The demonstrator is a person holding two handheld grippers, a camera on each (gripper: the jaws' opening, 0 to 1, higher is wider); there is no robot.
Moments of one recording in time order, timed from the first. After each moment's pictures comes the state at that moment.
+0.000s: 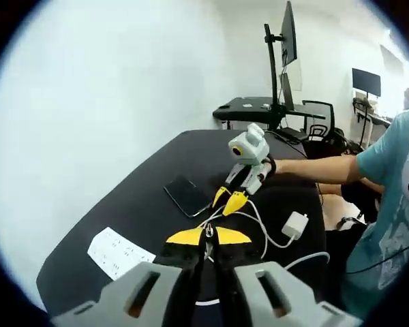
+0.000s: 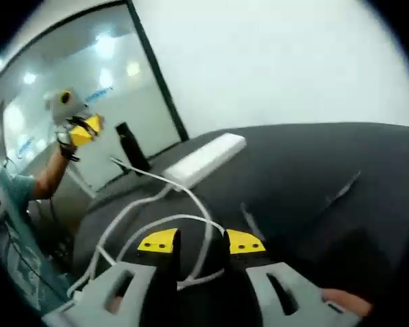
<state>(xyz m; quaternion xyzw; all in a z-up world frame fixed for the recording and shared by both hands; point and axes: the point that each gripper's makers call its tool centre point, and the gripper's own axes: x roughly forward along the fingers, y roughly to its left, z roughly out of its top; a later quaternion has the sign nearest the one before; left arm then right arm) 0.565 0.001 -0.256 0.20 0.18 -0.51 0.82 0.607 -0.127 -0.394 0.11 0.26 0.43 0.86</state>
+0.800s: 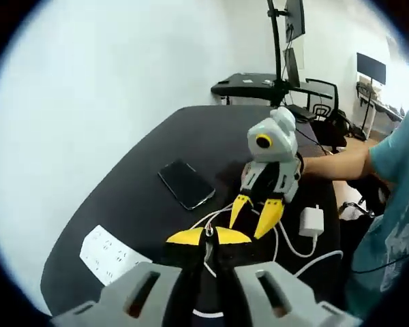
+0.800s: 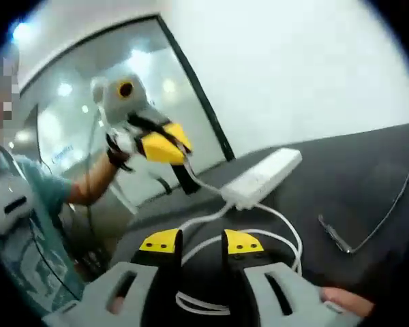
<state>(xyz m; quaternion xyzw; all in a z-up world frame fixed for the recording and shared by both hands) 0.599 -0.046 -0.297 0.25 0.24 -0.51 0.79 0.554 -0.064 -0.334 0.20 0.13 0.56 0.79</state>
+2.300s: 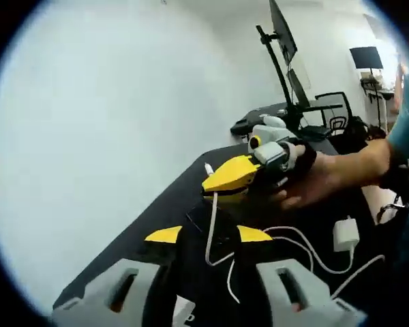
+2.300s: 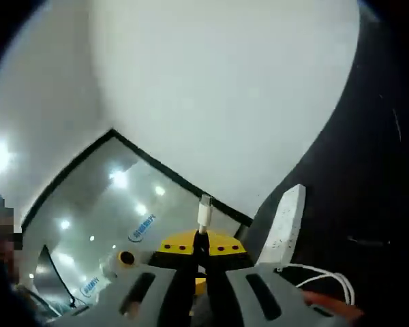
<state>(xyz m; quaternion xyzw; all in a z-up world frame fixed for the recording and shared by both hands) 0.608 -0.046 -0.264 0.27 0.02 -0.44 0.86 0.619 -0.084 -0.255 0.53 0.11 0.40 0.74</state>
